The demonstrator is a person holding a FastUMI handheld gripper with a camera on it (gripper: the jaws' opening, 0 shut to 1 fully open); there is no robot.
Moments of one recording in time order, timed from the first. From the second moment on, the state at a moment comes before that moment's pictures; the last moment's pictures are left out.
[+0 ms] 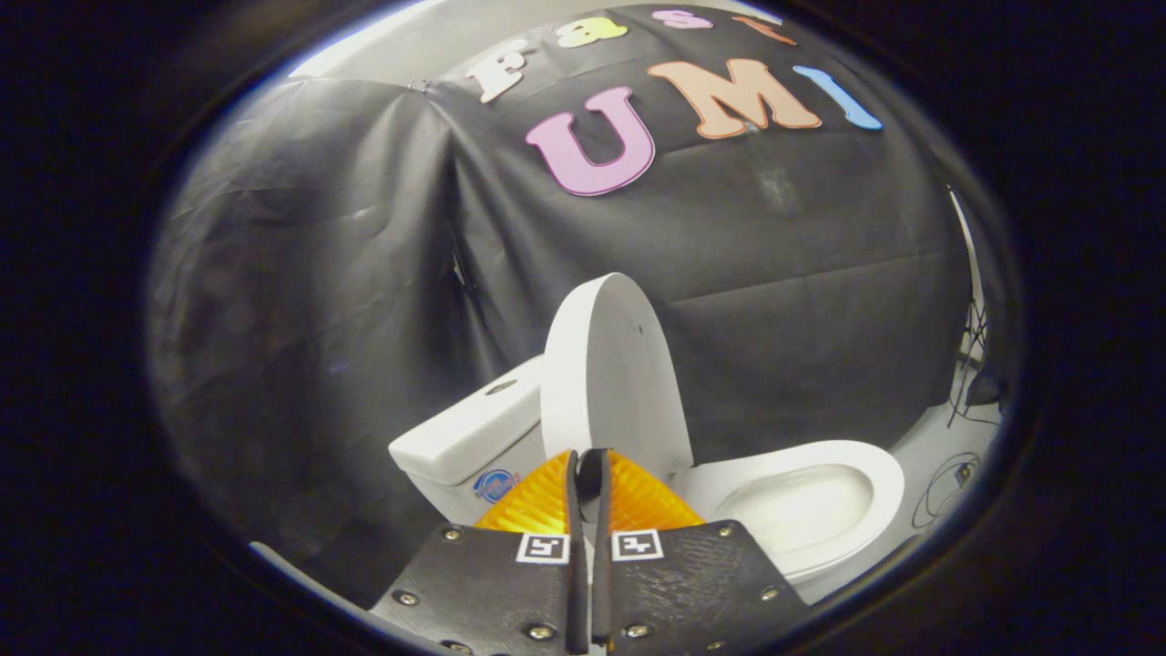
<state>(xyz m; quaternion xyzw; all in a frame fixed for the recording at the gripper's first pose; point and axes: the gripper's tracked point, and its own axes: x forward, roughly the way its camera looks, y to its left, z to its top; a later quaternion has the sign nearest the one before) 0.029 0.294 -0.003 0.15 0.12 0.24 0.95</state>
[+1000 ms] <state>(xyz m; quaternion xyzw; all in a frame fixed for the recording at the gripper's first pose) 0.023 0.375 -0.004 0.10 0.10 0.27 0.95</state>
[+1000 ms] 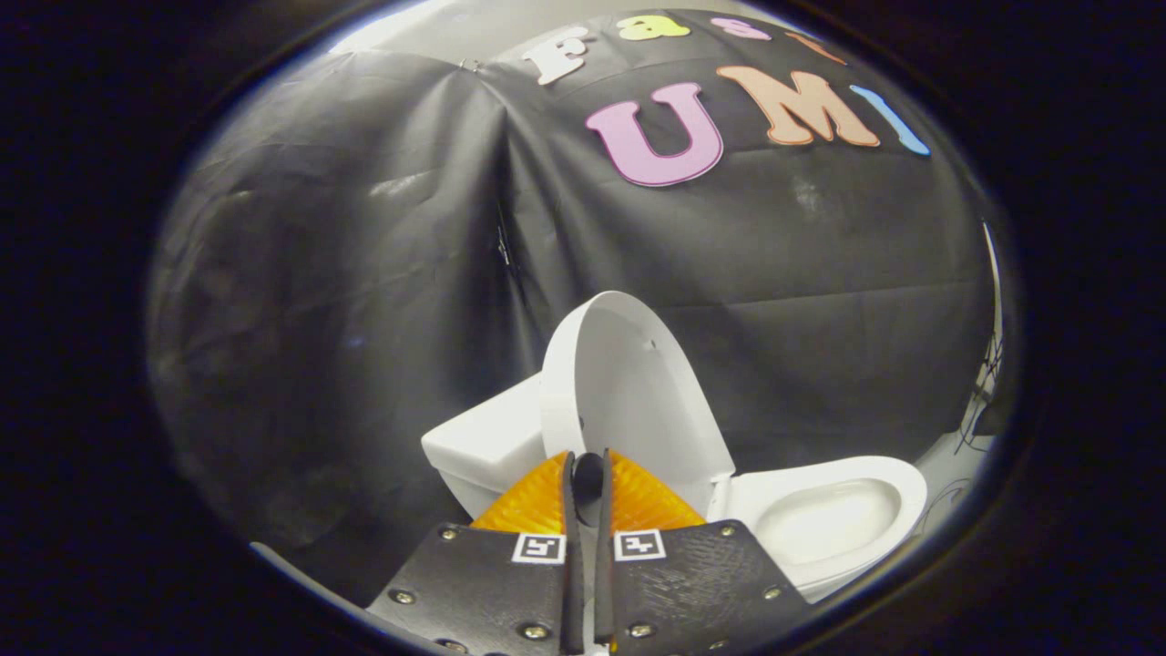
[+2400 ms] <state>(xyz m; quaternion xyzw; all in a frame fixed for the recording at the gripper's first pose) 0.037 0.121 0.024 -0.01 0.07 0.11 0.99</state>
